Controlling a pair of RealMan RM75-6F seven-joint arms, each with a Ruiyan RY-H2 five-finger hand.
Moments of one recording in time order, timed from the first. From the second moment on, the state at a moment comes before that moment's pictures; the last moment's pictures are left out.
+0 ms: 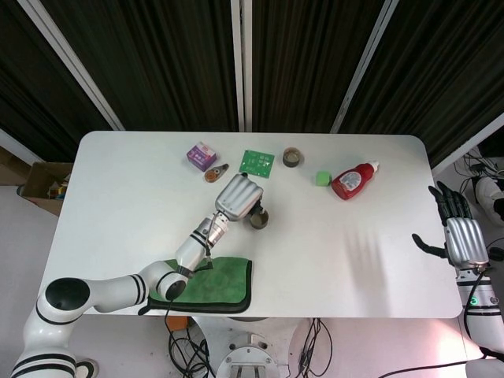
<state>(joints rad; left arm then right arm) -1.03 -1.85 -0.27 -1.13 1.23 0.95 0.38 0.23 -1.25 0.13 -1.35 -1.45 1.38 0.30</state>
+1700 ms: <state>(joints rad) -1.03 -1.85 -0.25 -1.14 1.26 0.98 0.46 0.23 -1.24 0.14 -1.36 -1.45 1.38 0.30</state>
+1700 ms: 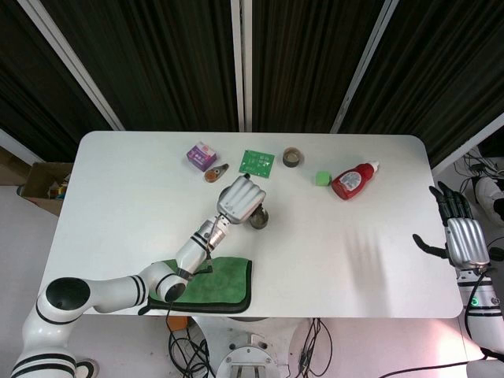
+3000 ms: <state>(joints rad) -1.01 -1.84 -0.25 -1.15 1.25 0.99 0.46 0.23 -1.25 0.13 -1.36 -1.45 1.37 0.28</state>
